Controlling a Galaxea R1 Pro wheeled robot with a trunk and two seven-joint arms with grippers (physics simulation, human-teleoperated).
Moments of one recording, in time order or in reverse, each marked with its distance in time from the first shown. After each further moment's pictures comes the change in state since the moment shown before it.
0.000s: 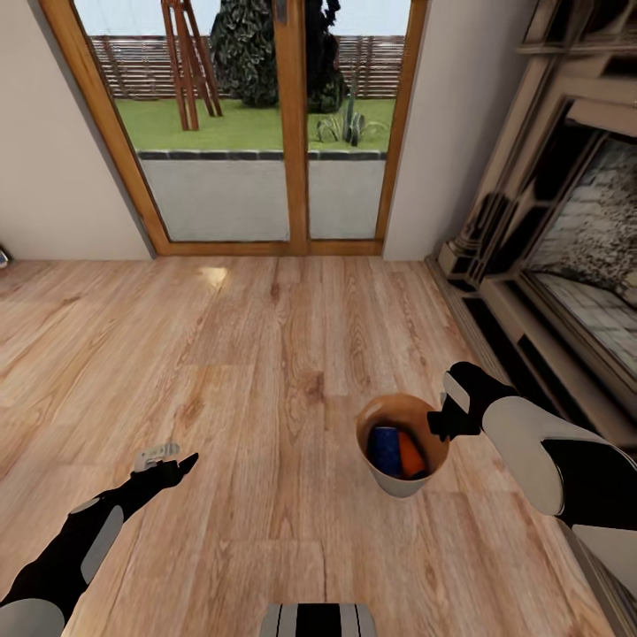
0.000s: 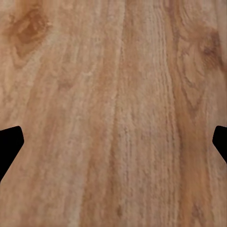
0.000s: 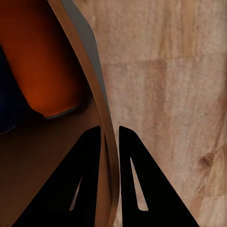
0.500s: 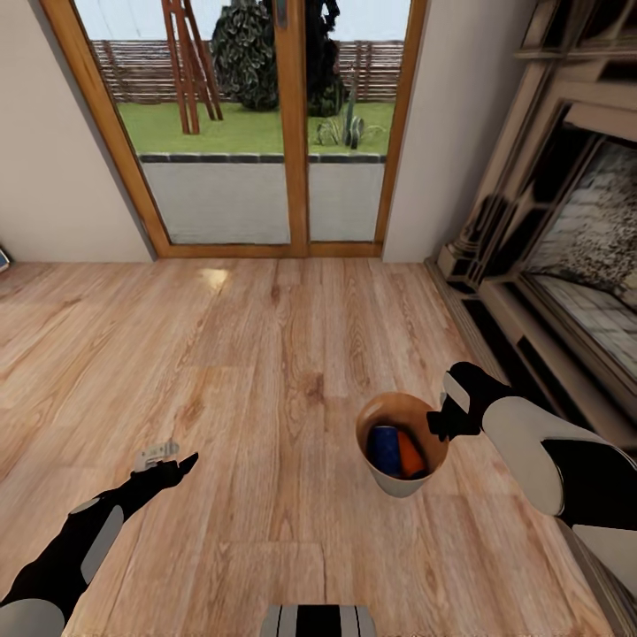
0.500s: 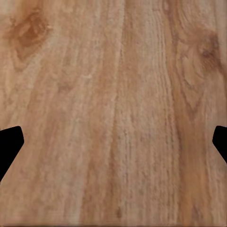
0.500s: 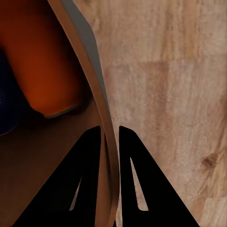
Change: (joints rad) left arm 0.000 0.000 0.000 0.001 -0.001 0.000 0.001; right arm 0.000 0.000 -0.003 0.000 -0.007 0.000 0.002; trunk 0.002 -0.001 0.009
